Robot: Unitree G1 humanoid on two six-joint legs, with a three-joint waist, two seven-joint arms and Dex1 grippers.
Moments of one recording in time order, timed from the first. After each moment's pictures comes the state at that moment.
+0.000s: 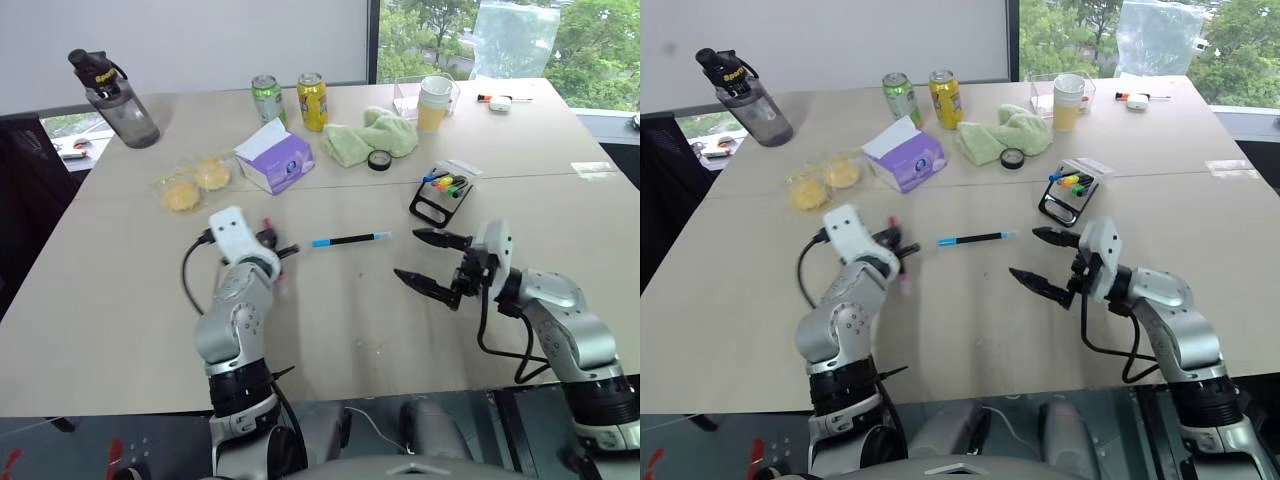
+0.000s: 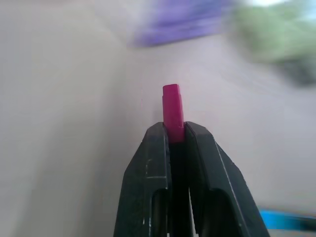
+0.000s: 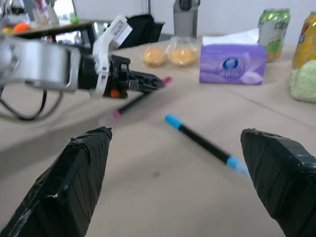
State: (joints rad) left arm -0.35 -0.09 0.30 -0.29 -0.34 0.74 -0.08; right arm -0.25 -0.44 0.04 -0.20 0.50 0.29 0.92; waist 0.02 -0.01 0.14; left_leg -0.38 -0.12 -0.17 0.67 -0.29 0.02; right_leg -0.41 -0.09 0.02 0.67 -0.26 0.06
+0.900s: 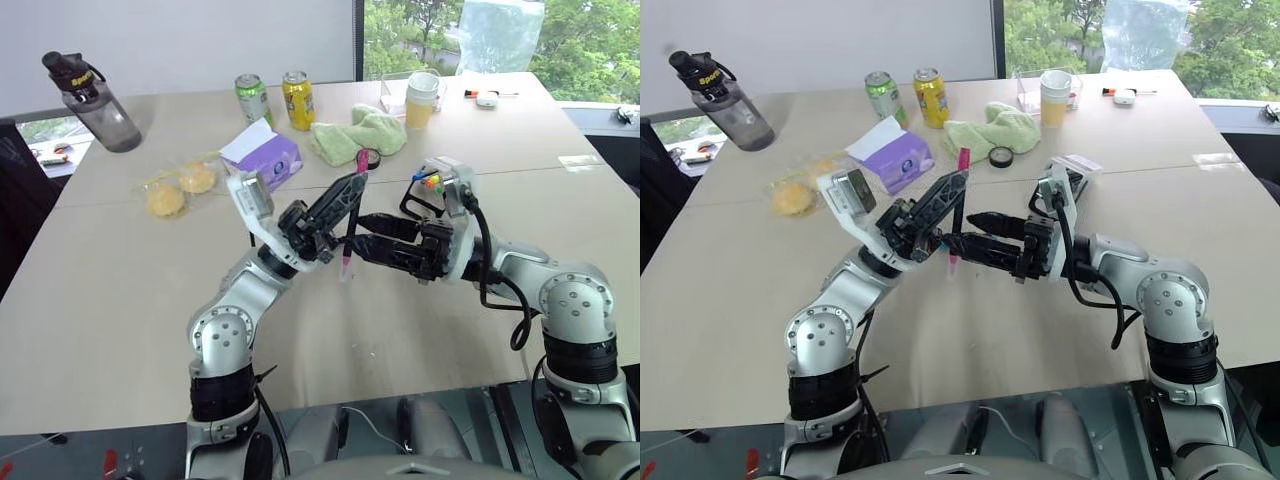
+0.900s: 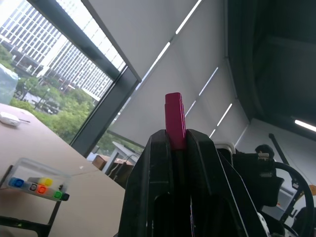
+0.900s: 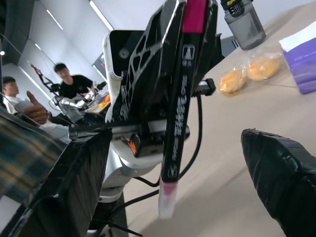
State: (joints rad) left arm -0.32 0.09 0.17 -0.38 -1.05 0.69 -0.62; right arm -0.49 -0.35 -0.04 -0.38 1.22 1.06 0.43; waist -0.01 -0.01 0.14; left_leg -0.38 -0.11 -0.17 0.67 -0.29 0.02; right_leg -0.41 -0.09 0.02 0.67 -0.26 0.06
